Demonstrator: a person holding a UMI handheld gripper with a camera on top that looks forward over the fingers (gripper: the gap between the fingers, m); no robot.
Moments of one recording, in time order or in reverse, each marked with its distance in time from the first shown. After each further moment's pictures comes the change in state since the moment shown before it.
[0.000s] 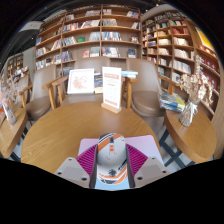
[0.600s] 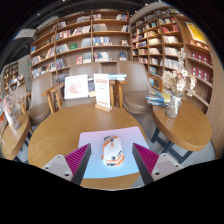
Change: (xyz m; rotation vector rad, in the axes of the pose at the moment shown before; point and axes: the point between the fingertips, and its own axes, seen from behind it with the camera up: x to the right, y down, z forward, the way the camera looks) arm 0.028 0.020 -0.080 0.033 0.037 0.079
